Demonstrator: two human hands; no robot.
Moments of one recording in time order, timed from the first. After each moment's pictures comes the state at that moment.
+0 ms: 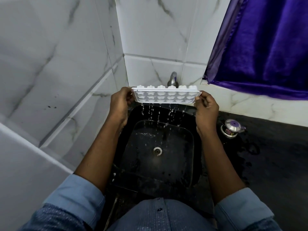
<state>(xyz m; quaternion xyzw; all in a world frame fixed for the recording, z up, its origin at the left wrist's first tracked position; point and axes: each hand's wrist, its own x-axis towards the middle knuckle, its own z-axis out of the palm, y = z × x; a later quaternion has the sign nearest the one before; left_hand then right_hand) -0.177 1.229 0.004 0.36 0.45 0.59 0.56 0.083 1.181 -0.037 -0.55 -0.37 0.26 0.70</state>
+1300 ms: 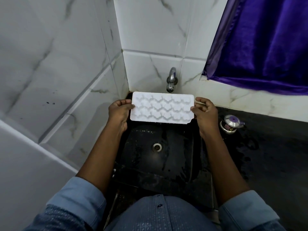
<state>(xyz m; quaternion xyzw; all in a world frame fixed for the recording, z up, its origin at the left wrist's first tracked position) -0.188 1.232 -0.050 0.28 0.58 0.54 0.54 0.097 1.161 -0.058 -0.61 -0.33 0.35 0.62</state>
